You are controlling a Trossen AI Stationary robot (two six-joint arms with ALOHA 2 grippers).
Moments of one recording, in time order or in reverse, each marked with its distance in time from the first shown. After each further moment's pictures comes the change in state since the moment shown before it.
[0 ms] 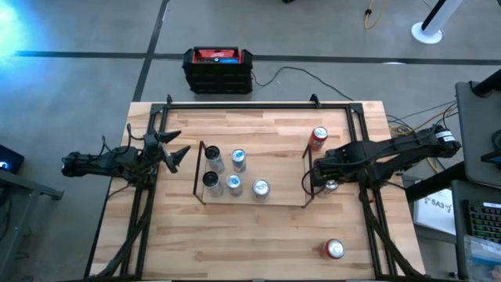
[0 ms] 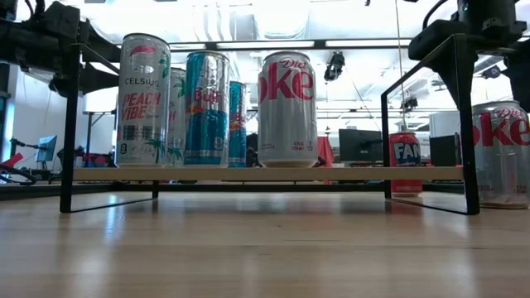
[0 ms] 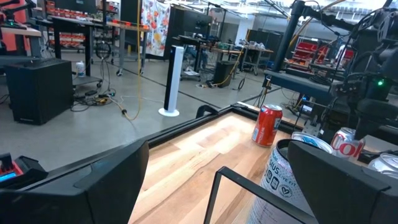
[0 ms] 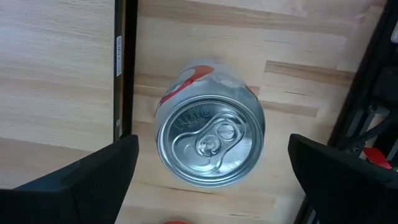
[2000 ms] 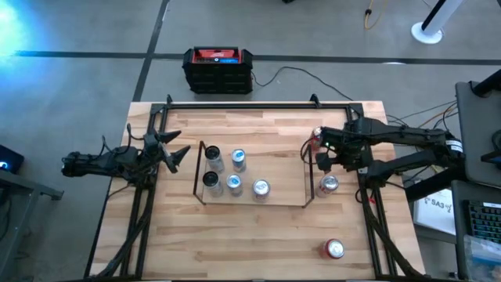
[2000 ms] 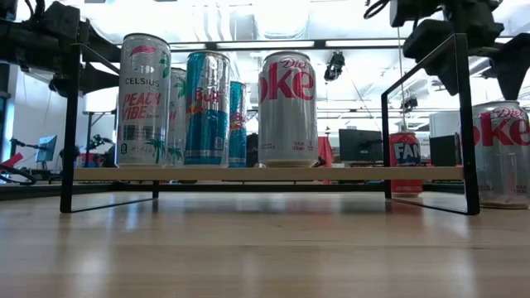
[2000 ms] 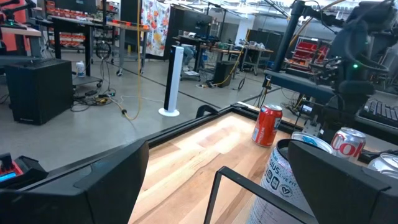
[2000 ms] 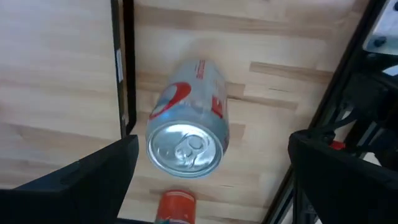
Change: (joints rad) left arm 0.000 0.000 0.000 0.000 0.000 0.000; right arm -0.353 -0.067 0.047 -0.125 -0.187 -0.339
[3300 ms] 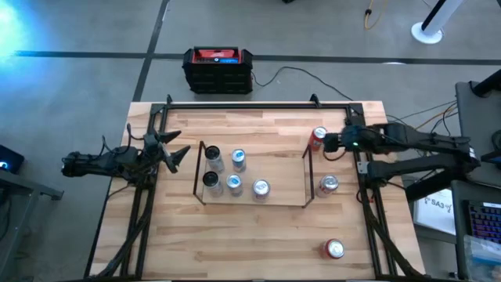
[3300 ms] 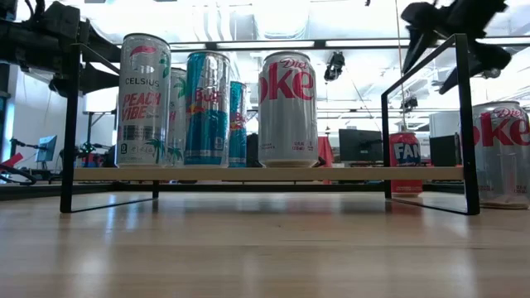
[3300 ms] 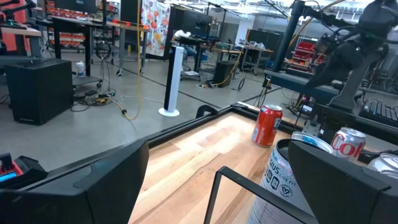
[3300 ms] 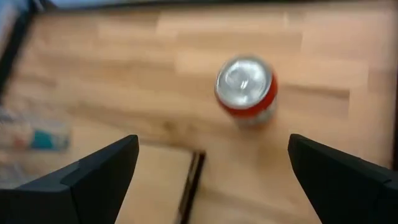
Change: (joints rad) left arm 0.000 0.000 0.000 0.000 0.000 0.000; right arm 0.083 -0.263 -0.088 0.309 0.656 -0.089
